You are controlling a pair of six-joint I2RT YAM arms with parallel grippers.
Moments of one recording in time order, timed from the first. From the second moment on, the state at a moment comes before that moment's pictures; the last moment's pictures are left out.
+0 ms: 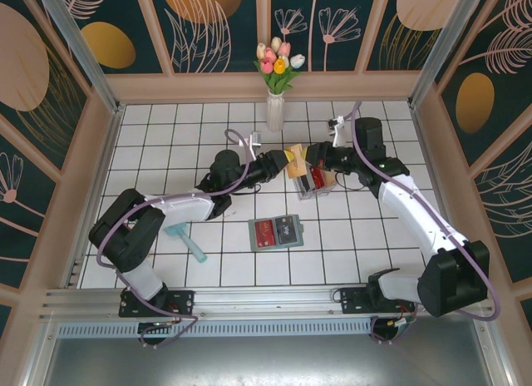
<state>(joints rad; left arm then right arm) -0.70 1.70 0.85 0.85 0.43 -1.24 0.31 1.27 1.02 -0.31 -0.65 0.57</state>
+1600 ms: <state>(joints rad) -0.82 1.39 0.51 0.12 0.08 -1.17 0.69 1.10 0.47 -0.21 -0.11 0.68</state>
